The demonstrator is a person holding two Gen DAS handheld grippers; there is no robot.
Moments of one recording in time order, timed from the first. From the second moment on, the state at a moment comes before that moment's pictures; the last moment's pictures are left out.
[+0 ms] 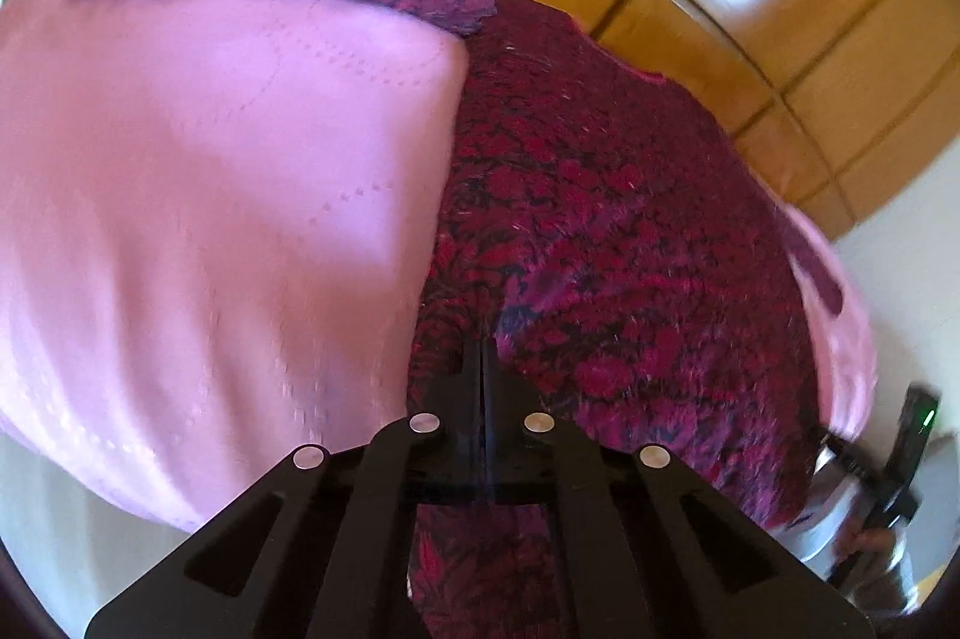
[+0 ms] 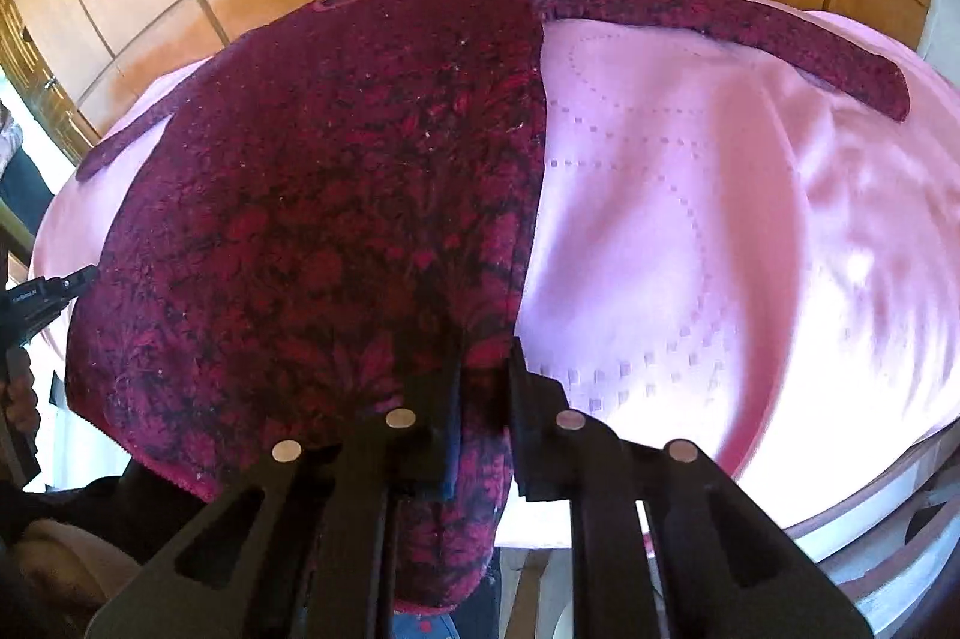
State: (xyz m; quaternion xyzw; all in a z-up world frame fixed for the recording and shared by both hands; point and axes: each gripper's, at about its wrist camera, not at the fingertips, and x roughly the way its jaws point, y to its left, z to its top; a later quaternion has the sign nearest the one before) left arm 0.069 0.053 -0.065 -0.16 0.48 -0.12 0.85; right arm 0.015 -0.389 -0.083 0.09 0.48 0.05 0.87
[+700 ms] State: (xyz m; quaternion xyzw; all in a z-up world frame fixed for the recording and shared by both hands) left arm 0.126 -0.062 -0.053 -0.07 0.44 -0.18 0.88; right arm 0.107 -0.682 -0.098 0.56 0.25 -0.14 0.77
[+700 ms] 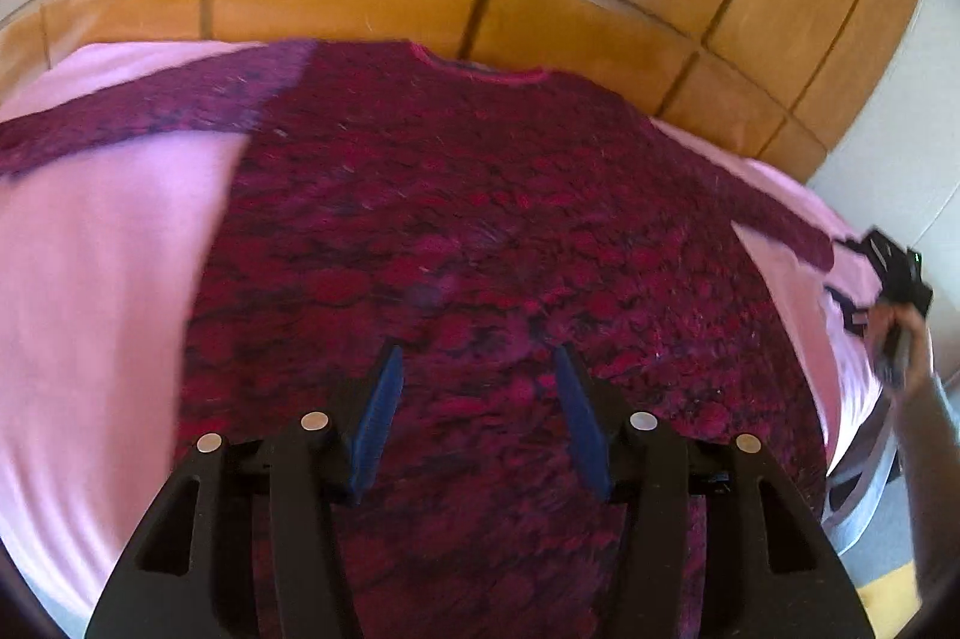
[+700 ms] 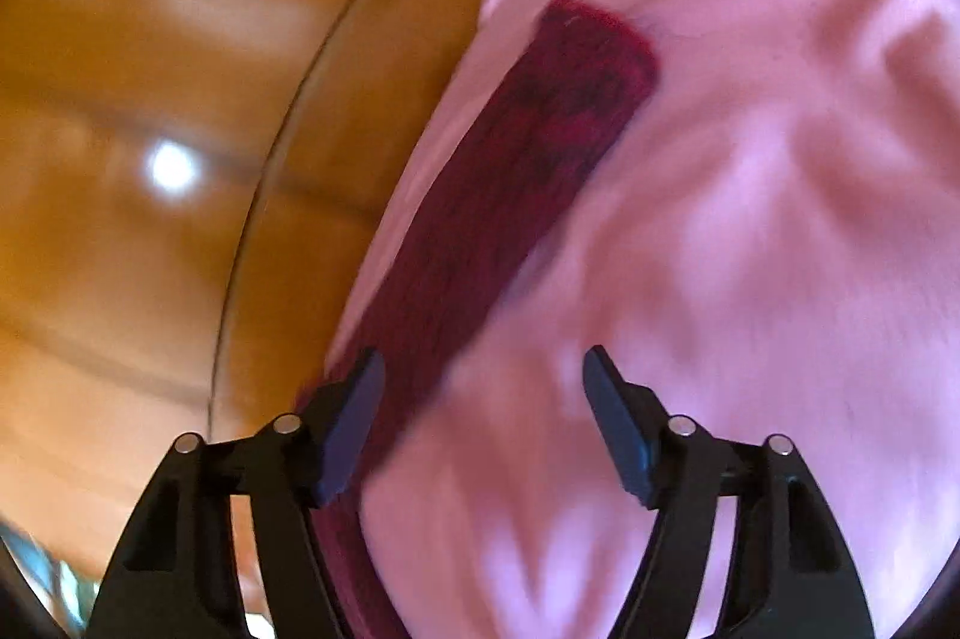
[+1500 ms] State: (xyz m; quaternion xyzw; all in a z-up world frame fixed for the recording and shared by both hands) left arm 0.146 -0.059 -0.070 -0.11 0.47 -0.20 0.85; right arm 0.223 -0.577 0.008 0.21 0.33 -0.14 0.91
